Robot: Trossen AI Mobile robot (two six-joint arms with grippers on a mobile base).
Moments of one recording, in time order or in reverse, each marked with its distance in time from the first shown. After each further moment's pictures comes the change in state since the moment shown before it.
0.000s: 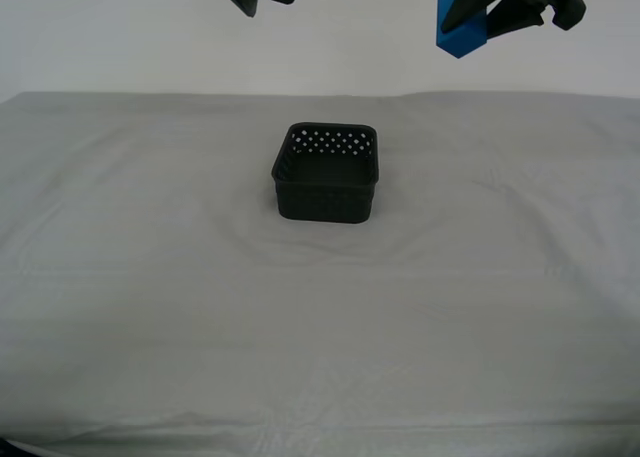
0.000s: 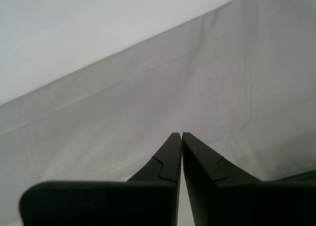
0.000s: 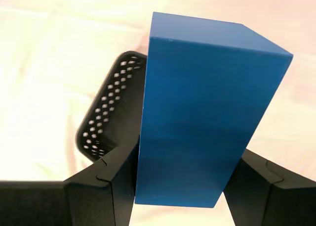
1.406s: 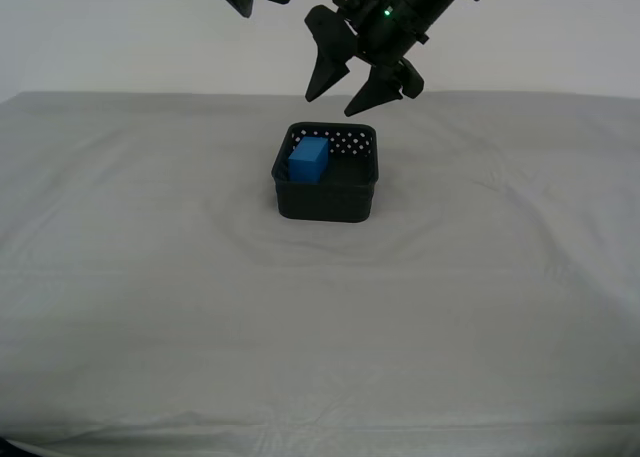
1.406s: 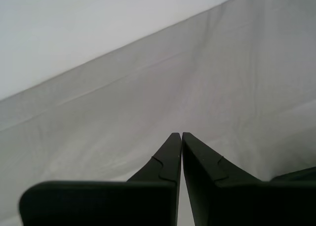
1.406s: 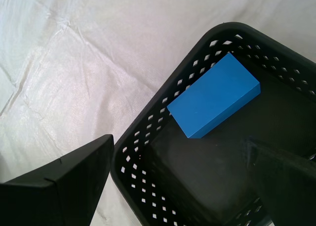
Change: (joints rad) arm 0 0.239 0.517 0.375 0.014 -0.125 -0.023; arm 1 0.013 0.002 0.000 -0.016 0.003 -0.006
